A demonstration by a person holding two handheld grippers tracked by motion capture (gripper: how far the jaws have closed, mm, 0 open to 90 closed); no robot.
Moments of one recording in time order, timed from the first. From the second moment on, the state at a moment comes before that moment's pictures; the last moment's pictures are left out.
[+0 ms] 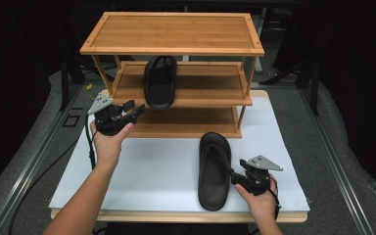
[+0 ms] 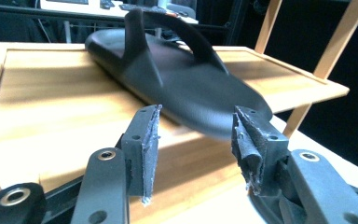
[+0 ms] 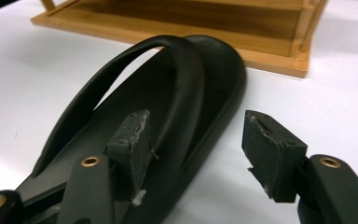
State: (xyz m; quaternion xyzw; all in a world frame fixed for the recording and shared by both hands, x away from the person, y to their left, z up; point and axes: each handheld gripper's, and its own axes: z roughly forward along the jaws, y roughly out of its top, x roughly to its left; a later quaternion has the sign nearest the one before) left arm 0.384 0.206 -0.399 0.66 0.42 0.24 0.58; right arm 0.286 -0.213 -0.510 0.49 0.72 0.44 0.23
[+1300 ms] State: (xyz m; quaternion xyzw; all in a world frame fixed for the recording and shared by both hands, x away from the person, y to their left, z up) left arm 0.340 0.243 -0.471 0.68 0.44 0.20 0.56; right arm 0.287 -0.208 -0.520 0.48 0.75 0.40 0.22
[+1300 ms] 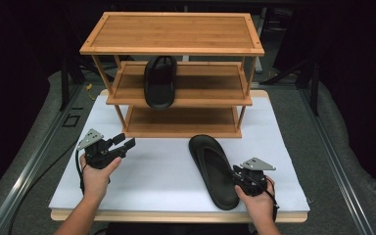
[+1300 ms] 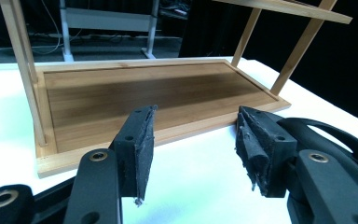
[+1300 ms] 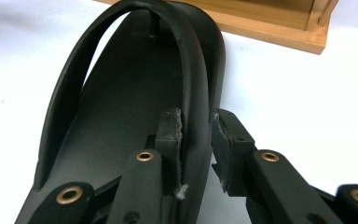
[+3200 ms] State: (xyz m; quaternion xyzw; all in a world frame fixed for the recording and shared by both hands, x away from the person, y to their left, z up) left arm 0.346 0.254 -0.471 0.66 0.46 0.19 0.57; right arm 0.284 -0.213 -0.516 0.49 0.76 0.37 0.22
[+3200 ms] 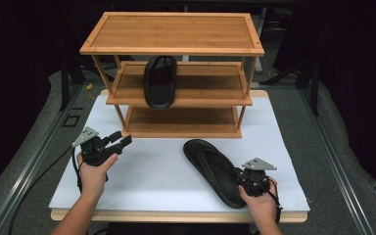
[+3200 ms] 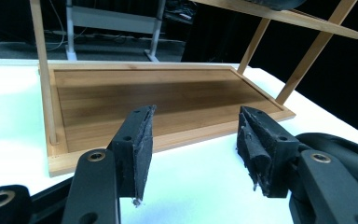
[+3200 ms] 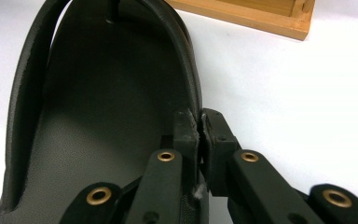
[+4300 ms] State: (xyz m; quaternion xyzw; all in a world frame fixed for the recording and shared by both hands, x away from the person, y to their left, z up) left arm 0.346 0.257 -0.471 0.66 0.47 0.20 0.56; right arm 0.267 -0.231 -0.481 0.49 0.70 0.45 0.25
